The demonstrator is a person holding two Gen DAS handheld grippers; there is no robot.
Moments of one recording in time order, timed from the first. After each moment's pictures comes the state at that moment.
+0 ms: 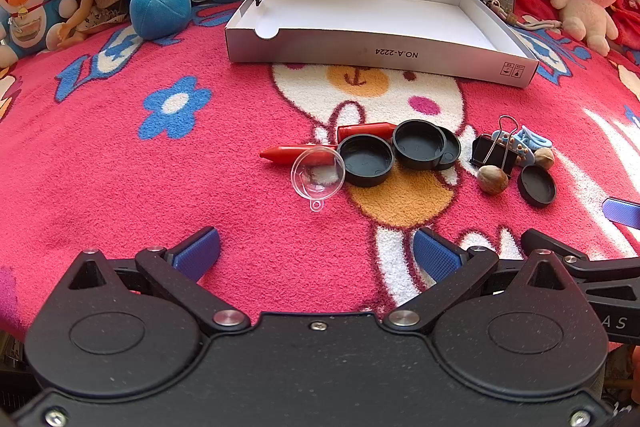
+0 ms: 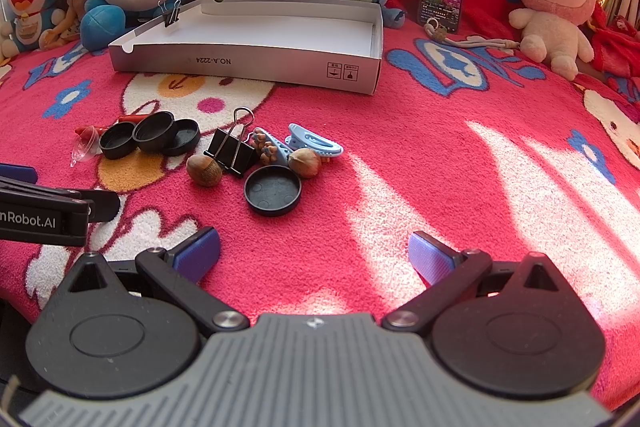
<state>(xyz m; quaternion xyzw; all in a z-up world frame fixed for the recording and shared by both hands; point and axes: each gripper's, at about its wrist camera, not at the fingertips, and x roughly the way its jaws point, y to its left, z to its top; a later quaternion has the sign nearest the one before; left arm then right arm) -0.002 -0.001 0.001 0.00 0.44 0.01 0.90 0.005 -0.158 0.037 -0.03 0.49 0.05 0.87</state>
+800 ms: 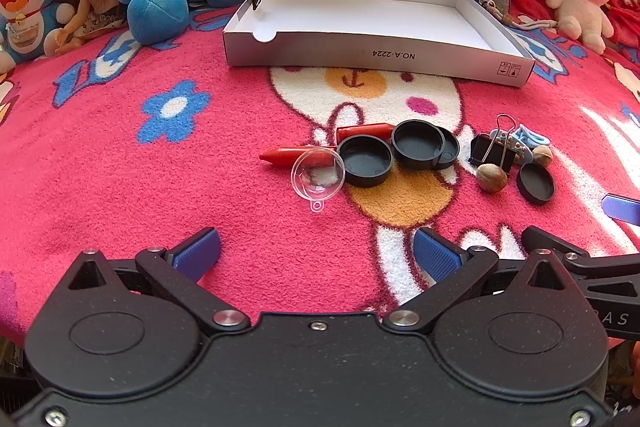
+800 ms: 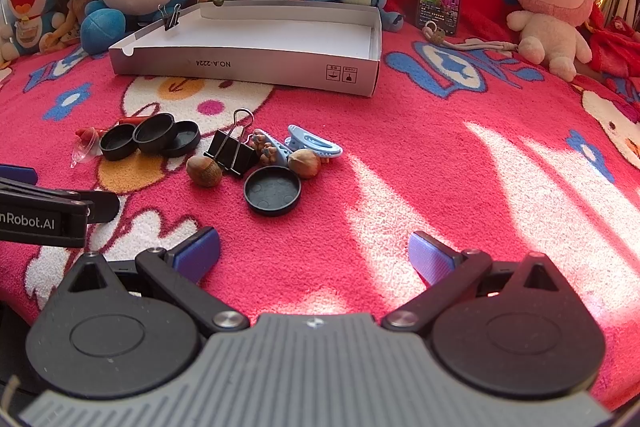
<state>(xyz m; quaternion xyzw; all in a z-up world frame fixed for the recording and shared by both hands) -0.002 0.004 0.004 0.00 0.43 0.00 0.90 0.001 -0.159 0.038 -0.03 0.48 0.05 0.87</state>
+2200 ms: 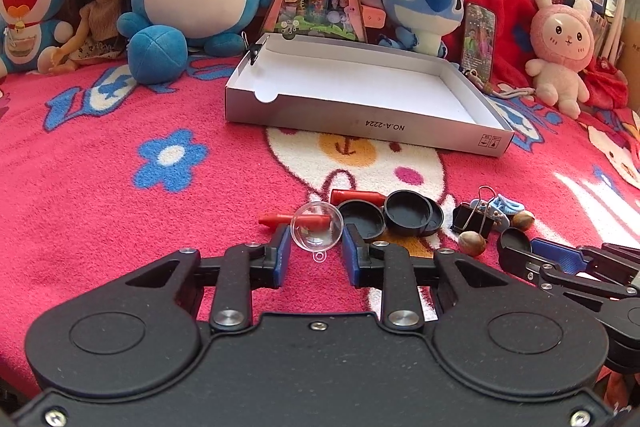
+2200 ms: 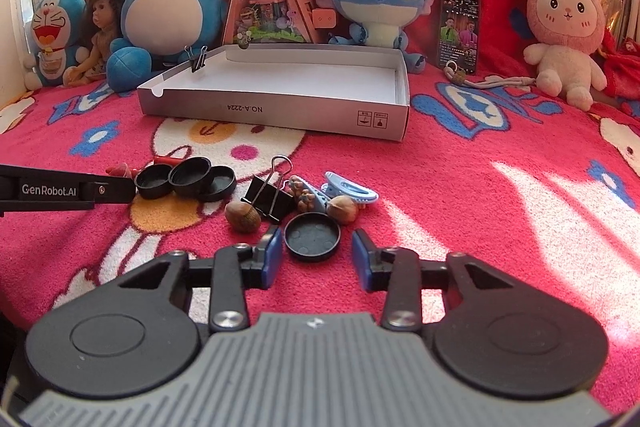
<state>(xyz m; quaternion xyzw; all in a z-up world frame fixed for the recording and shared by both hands) -0.007 0.020 0.015 -0.05 0.34 -0.03 0.94 0.001 -0.148 0.042 -0.01 0.43 0.08 0.90</state>
